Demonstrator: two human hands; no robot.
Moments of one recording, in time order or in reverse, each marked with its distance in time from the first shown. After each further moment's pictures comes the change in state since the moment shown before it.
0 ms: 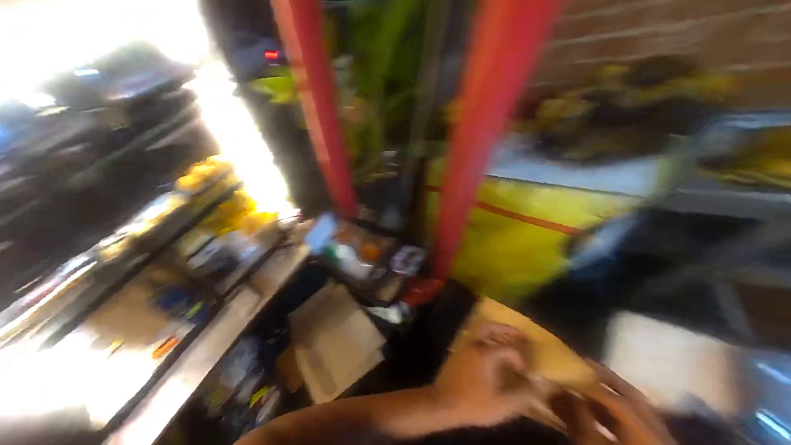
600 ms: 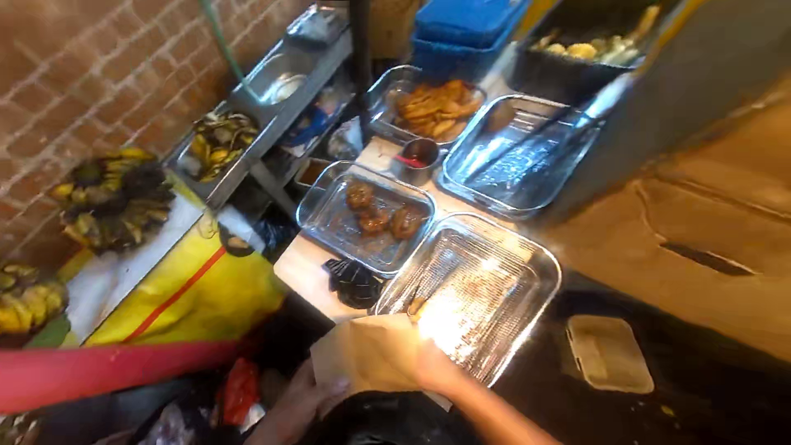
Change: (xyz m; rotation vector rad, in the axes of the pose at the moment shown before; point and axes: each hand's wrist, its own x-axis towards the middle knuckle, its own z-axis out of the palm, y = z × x) left_hand 0.059 0.023 0.148 -0.296 -1.169 -0.602; right_hand -0.152 0.010 -0.097 0.322 0.630 0.776
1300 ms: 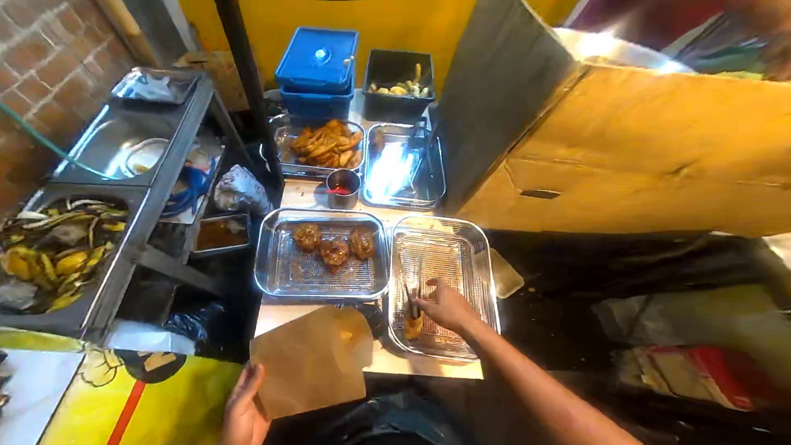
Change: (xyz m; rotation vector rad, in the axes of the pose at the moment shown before) left_hand 0.167 0.063 -0.226 -0.246 -0.155 0.034; right_hand 0.071 0.023 -0.003 -0.488 0.728 0.790
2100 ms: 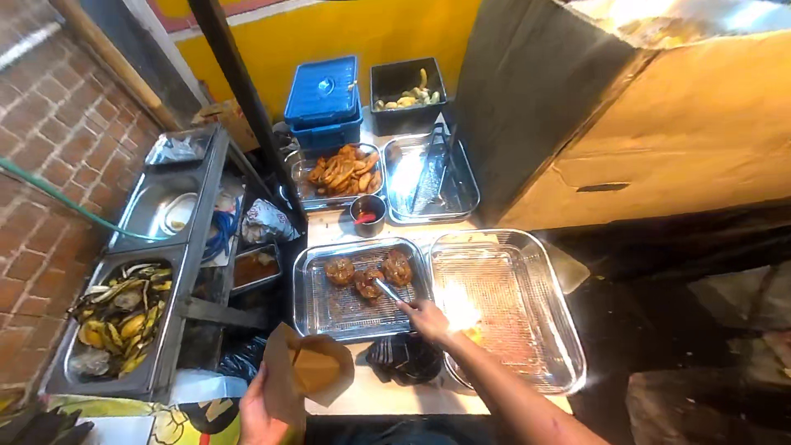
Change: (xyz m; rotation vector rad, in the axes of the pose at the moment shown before) left_hand 0.122 0.083 -0.028 -0.329 -0.148 -0.170; right_hand 0.067 -0.108 0.078 0.368 -0.171 0.055
